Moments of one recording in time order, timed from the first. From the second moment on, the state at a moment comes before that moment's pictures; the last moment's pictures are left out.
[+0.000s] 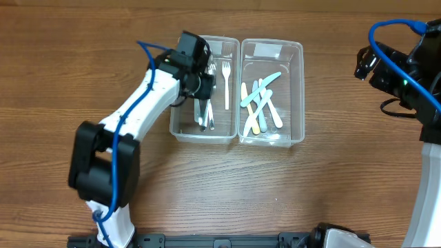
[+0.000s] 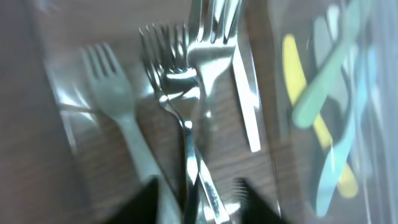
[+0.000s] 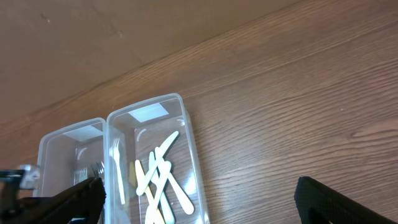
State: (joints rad) left arm -0.38 1.97 1.51 -0.71 0.18 -0.20; right arm -0.20 1.35 1.77 -1.17 -0.14 0.22
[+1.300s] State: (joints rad) left arm -0.06 1.66 2.04 -1.65 -0.31 -0.26; right arm -0.20 1.35 1.77 -1.17 -0.14 0.22
